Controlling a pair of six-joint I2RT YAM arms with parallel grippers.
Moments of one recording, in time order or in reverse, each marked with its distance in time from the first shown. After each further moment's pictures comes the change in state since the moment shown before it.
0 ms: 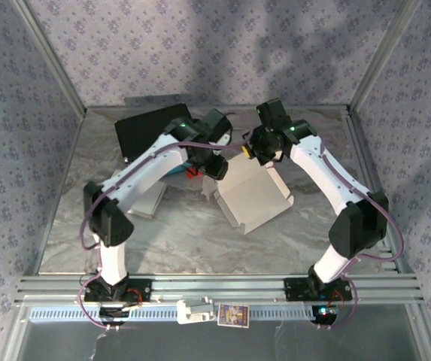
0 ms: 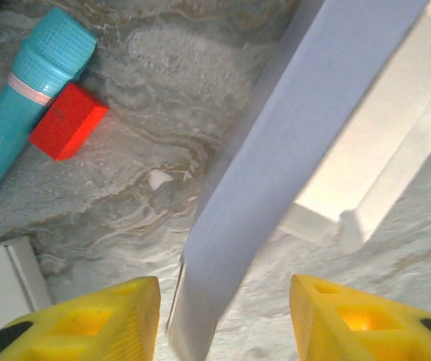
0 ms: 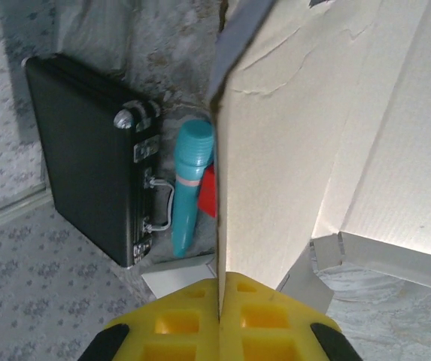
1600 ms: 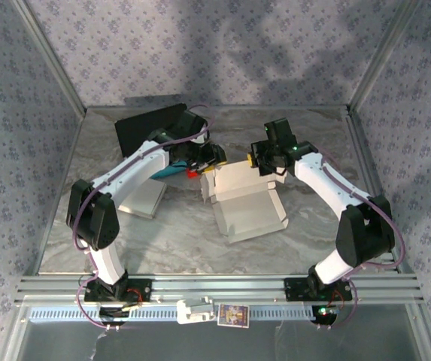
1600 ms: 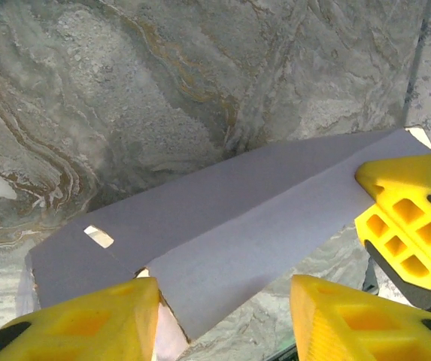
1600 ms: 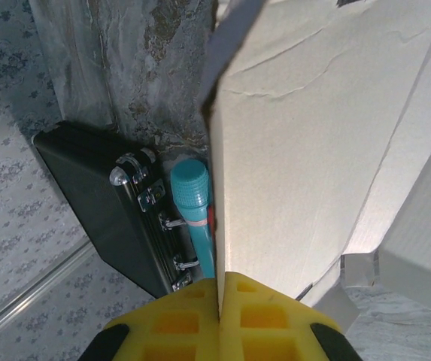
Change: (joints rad) left arm 0.156 -0.070 -0.375 0.530 0.353 -0.612; right arm -0.042 -0.085 -0.329 0.320 -0.024 0.253
